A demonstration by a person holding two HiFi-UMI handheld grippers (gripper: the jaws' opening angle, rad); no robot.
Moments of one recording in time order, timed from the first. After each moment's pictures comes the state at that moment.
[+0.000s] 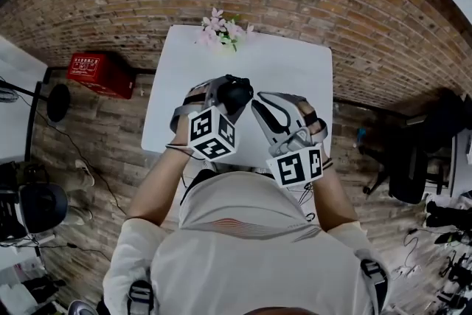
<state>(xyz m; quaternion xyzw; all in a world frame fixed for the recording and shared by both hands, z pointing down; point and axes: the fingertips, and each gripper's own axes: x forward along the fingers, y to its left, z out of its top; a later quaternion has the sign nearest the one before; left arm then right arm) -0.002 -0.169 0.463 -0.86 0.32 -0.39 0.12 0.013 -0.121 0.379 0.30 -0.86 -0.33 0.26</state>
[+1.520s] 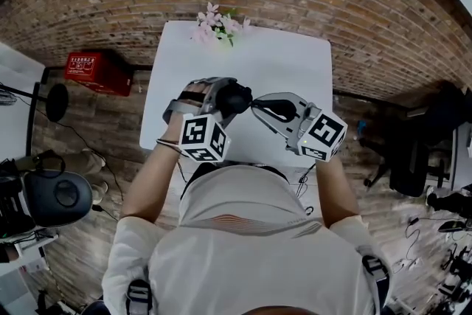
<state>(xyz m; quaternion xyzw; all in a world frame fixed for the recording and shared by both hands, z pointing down) 0.007 -0.156 0.469 -0.85 0.24 -0.40 0.24 0.021 -0.115 0.399 0.13 -0.98 0.06 0.10</state>
